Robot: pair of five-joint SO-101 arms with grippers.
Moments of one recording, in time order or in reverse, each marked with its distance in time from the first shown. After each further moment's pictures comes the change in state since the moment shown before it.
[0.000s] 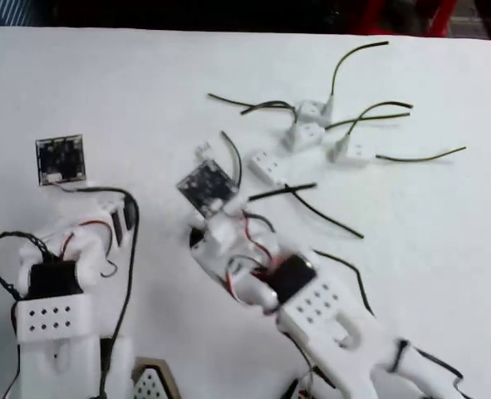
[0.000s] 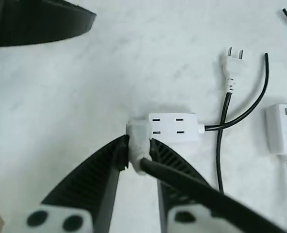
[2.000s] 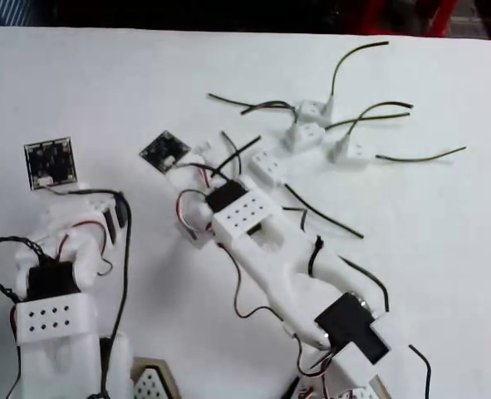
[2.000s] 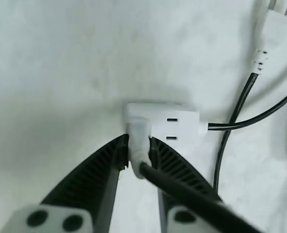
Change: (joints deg) left arm -2.6 0.0 2.5 -4.0 0.0; right arm 3.3 43.3 -31.5 12.7 5.7
